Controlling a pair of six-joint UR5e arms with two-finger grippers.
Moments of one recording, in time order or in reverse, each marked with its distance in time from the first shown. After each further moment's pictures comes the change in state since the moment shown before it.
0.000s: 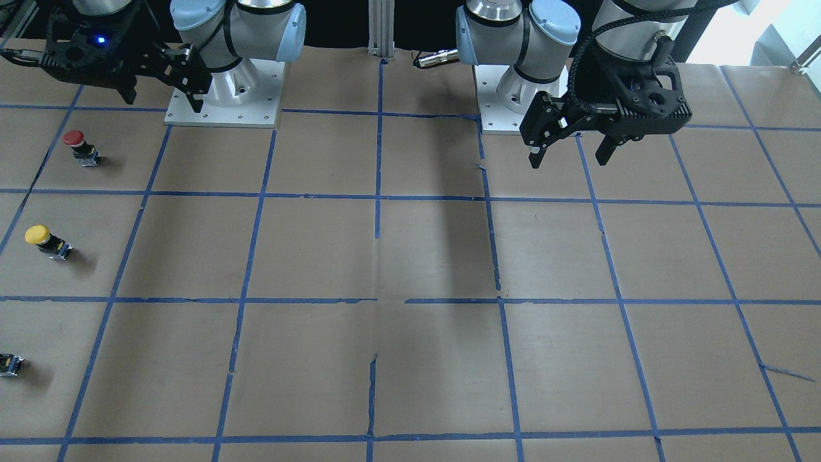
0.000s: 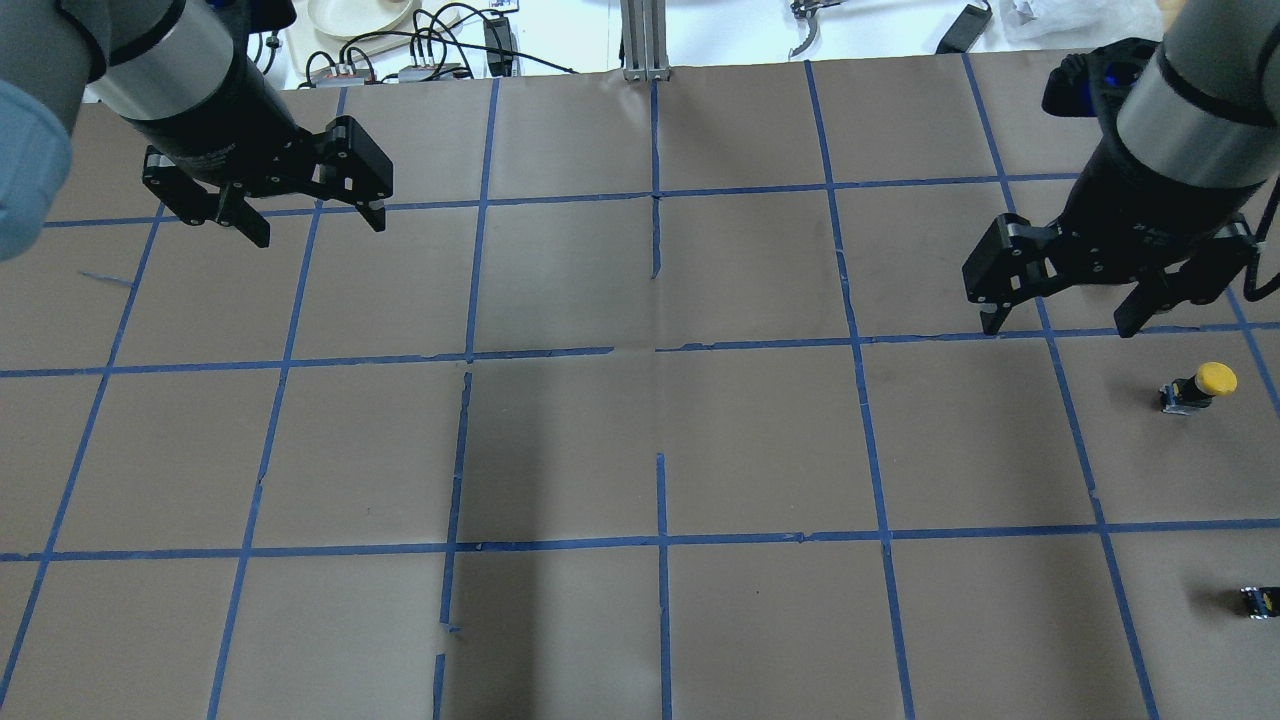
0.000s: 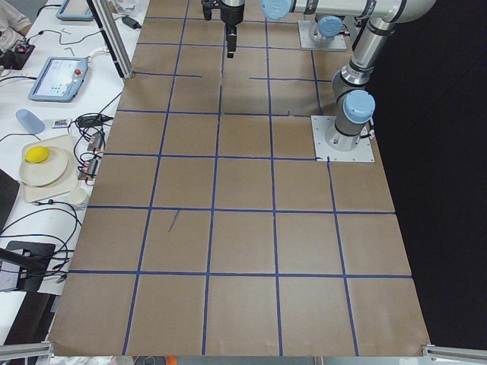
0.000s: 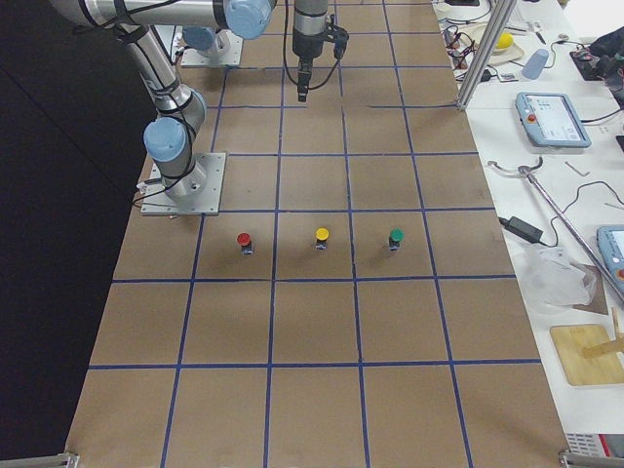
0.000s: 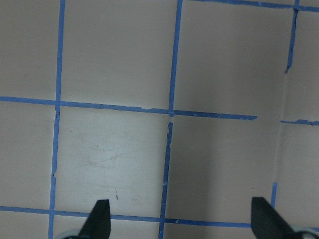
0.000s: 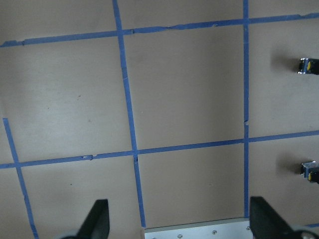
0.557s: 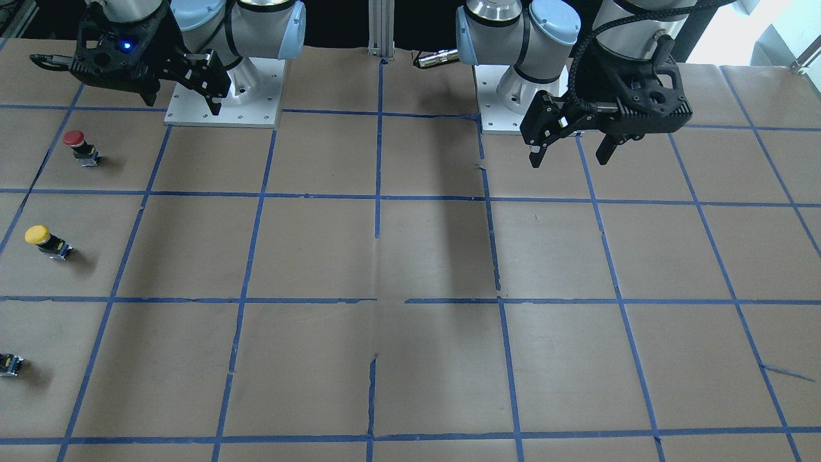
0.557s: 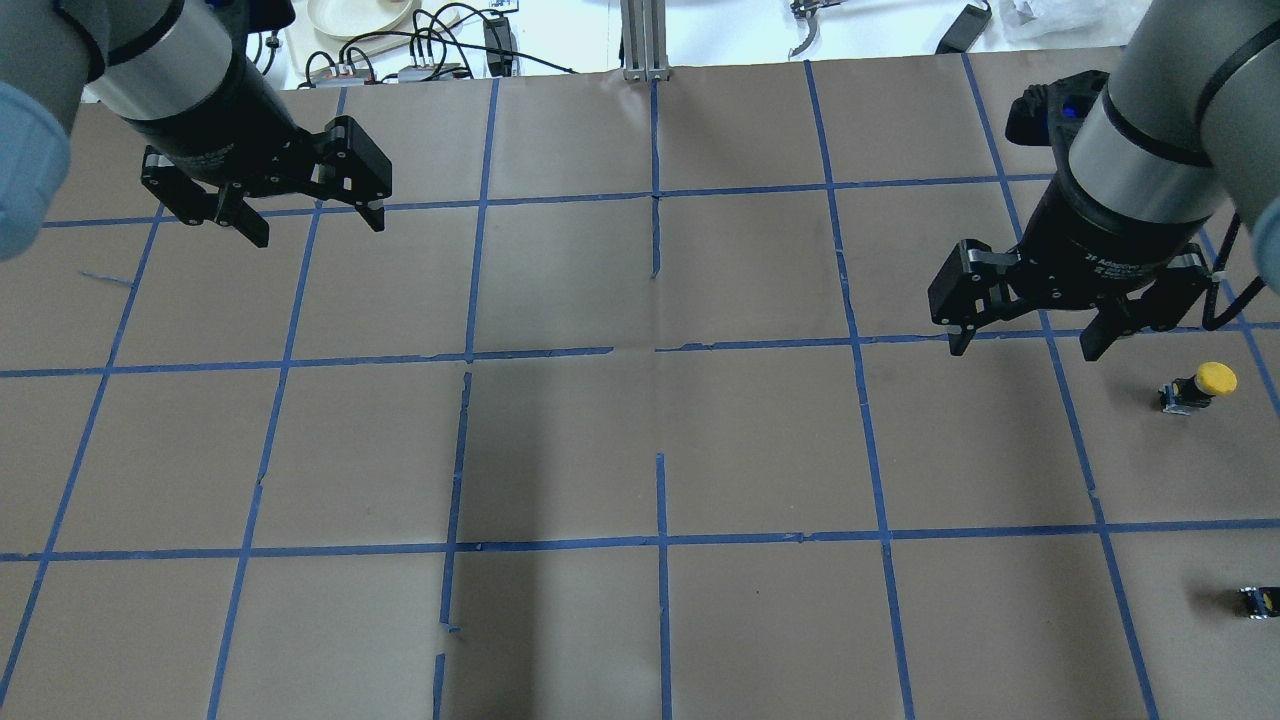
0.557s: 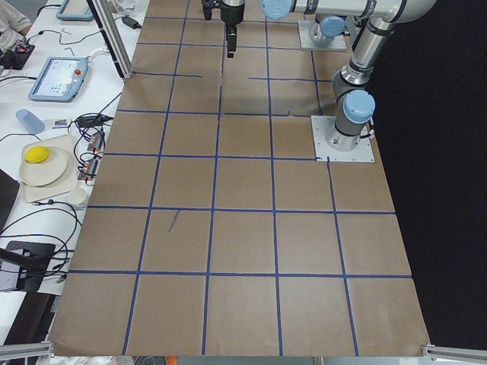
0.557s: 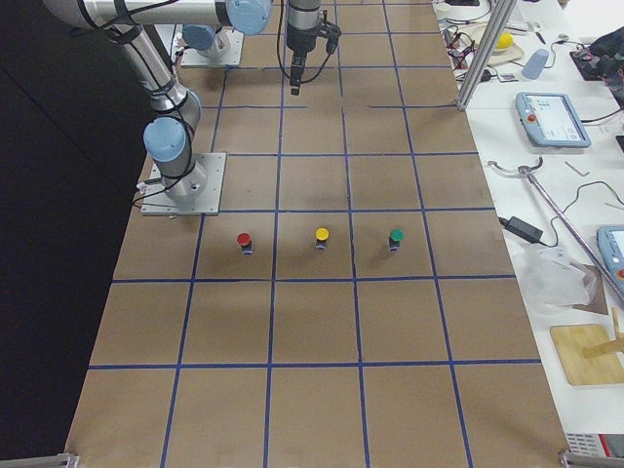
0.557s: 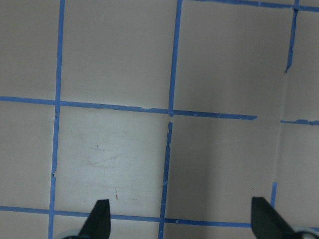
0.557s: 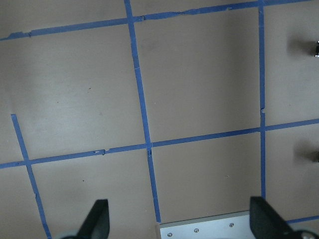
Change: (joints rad) left arm 0.000 0.002 0.000 0.000 0.001 0.000; right arm 0.028 -0.010 0.033 -0.023 0.023 0.033
